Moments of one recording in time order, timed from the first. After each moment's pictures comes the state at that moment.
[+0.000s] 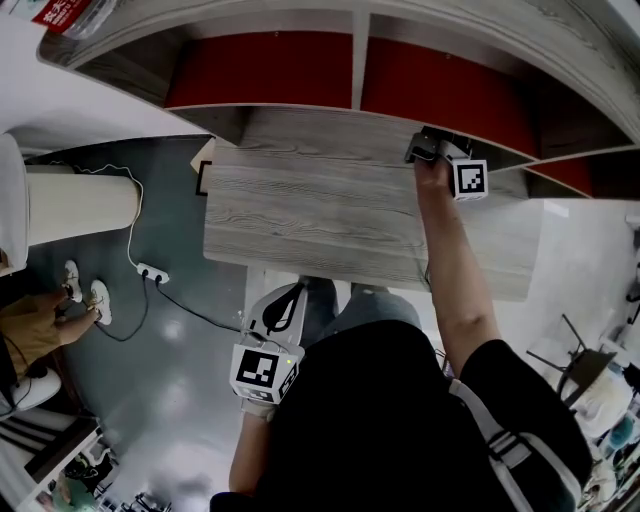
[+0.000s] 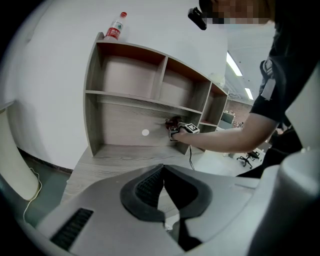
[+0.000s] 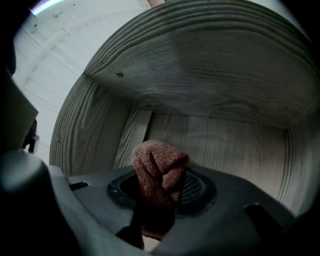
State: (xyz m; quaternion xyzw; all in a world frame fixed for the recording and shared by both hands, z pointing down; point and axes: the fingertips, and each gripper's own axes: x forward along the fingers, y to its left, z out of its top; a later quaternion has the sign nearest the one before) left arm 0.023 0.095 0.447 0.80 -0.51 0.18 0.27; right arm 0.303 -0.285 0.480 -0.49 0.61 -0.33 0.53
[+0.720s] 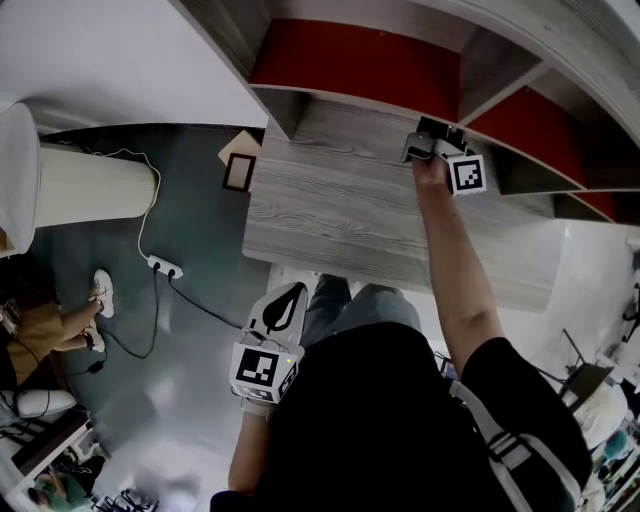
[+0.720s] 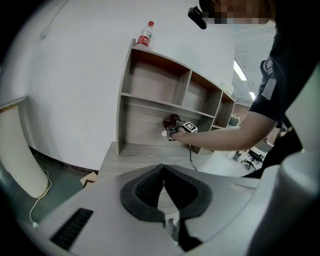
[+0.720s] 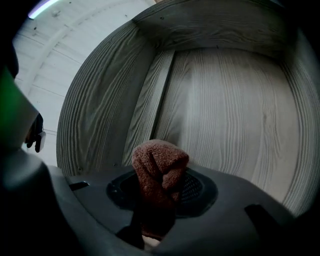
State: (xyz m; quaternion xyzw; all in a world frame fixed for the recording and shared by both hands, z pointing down) left arm -0.111 0.115 0.454 0.78 -0.53 0.16 0.27; right arm 0.125 -0.288 0.469 -0.43 0.68 -0.33 0.50
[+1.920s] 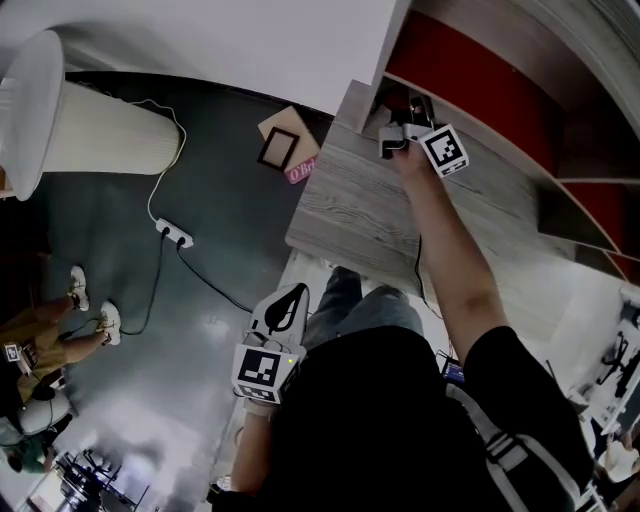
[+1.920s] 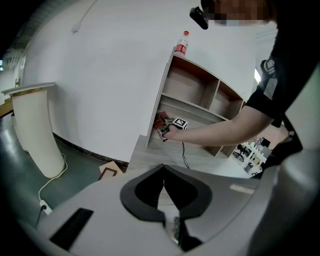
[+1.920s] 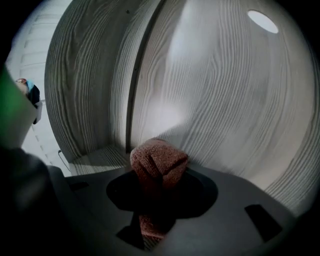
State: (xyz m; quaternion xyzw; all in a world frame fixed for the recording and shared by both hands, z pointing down) left arm -0.232 0.150 0.484 0.73 -0.60 0.13 0.30; right arm -0.174 -0.294 0.517 -0.33 0.80 -0.40 0.31
